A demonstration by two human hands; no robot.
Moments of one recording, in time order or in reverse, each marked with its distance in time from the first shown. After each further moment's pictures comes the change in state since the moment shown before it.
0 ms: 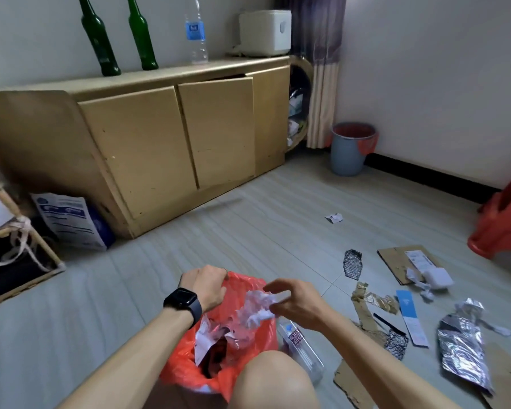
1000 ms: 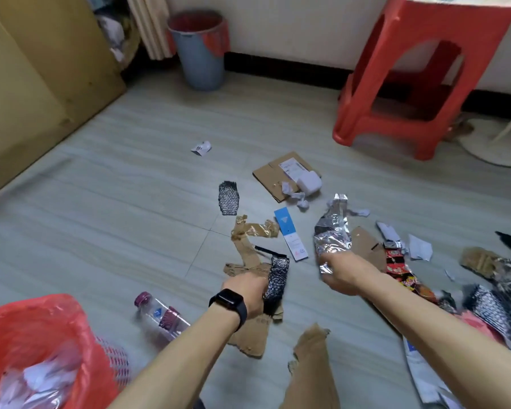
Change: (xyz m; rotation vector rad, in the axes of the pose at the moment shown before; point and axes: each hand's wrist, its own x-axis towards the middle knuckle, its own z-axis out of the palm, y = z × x) left_hand 0.082 0.379 0.152 0.062 -0.464 0.637; right_hand -0.110 0.365 -0.124 -0.374 -0.044 0.653
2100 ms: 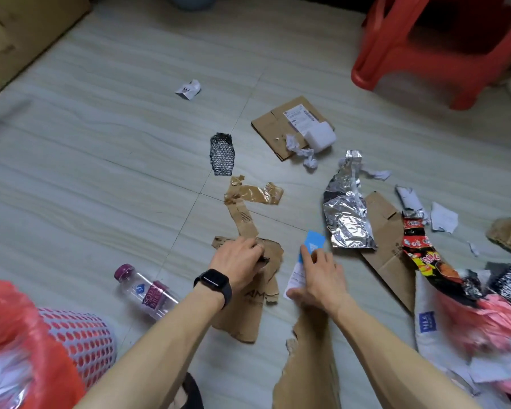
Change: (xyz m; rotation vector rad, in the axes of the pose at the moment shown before) left_hand 0.062 -0.030 0.050 0.051 0.258 0.148; right_hand 0.061 -0.017 0.149 -0.030 0.008 0.091
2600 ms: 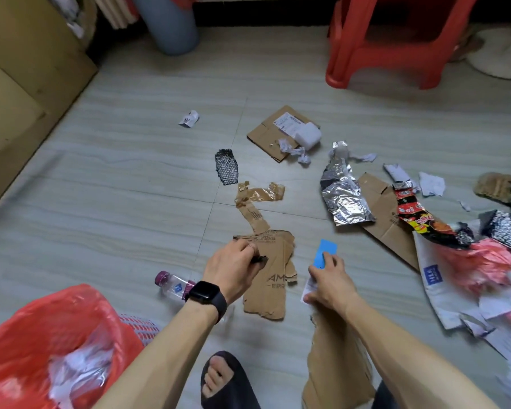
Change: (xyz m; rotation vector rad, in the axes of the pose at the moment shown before) left_hand -0.092 -0.006 -0.049 -0.071 0.150 -0.029; right_hand -0.070 -0.025 0.022 0.110 -0.053 0.044
